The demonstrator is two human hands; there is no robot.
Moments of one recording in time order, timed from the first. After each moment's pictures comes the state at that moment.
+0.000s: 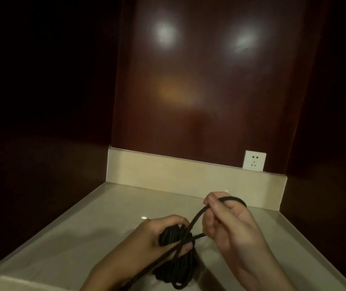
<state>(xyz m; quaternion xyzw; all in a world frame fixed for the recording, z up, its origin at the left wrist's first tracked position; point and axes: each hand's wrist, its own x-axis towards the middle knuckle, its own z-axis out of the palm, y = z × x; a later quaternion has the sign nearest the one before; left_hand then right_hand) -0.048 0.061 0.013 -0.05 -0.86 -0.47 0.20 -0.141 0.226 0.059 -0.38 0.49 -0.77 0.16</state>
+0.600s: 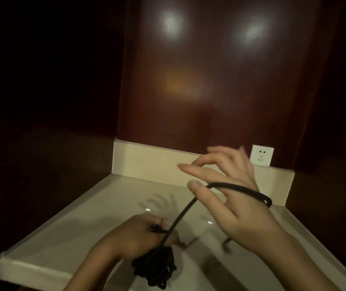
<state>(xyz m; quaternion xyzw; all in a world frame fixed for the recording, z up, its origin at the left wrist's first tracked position) -0.035 0.036 0.014 0.13 -0.88 -0.45 0.09 -0.148 0.220 0.095 -0.62 0.63 -0.33 -0.34</state>
